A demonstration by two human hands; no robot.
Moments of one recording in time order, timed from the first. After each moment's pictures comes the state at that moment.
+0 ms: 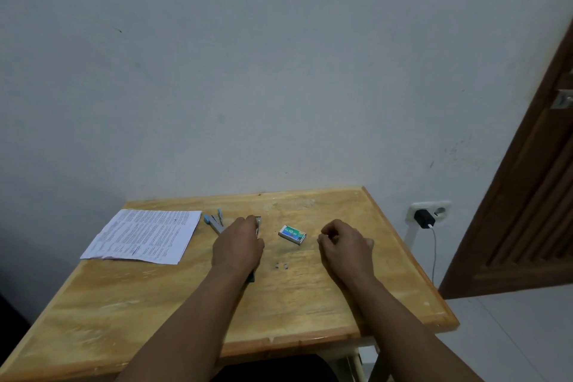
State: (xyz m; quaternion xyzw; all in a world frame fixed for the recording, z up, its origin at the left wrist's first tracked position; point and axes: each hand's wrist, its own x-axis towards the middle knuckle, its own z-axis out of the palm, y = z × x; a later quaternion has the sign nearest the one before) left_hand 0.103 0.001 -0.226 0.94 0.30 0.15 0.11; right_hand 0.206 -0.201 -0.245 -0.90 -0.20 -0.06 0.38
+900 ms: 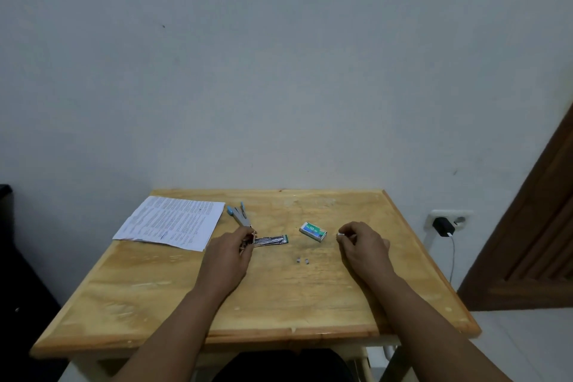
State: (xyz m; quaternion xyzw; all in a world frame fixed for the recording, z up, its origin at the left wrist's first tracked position) left_hand 0.027 0.043 -0.257 0.91 0.19 0.30 0.21; right_hand 0.211 -0.197 -0.245 -0.91 -0.24 -0.03 0.35
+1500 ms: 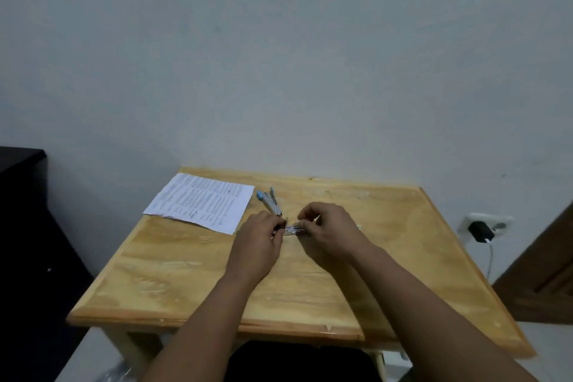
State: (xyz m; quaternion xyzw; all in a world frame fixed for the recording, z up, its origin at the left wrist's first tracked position) left_hand 0.032 0.047 -0.263 0.90 0.20 0.32 0.22; right_hand 0.165 -0.084 -0.217 -0.84 -0.42 0.10 0.33
